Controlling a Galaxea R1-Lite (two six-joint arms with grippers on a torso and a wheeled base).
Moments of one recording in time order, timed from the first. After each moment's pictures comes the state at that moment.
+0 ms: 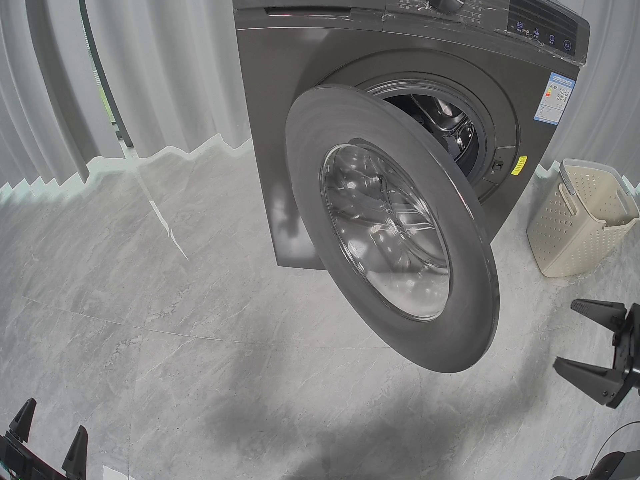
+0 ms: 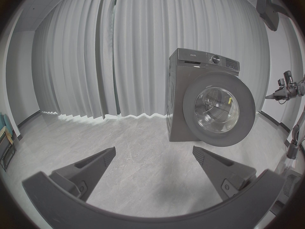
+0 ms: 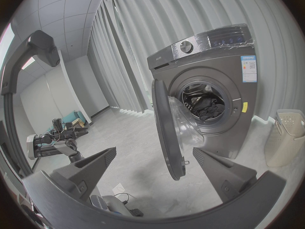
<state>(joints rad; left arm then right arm) 0.00 0.02 -0.02 0.00 -0.01 0.01 0.34 0.82 -0.31 -0.43 0.42 0.01</state>
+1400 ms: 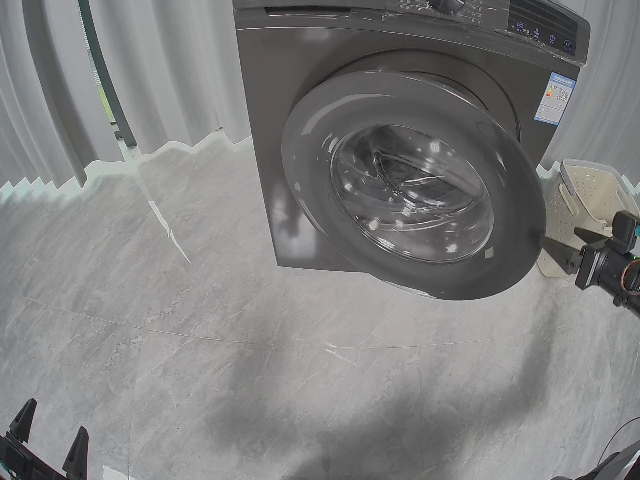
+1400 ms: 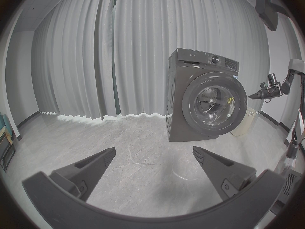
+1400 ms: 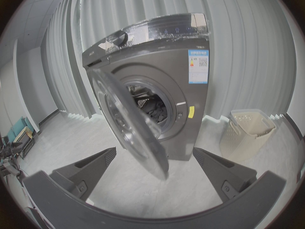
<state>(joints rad) 0.00 0.01 -0.02 0.01 -0.02 0.01 0.03 1.30 -0.47 -0.74 0.21 0.01</state>
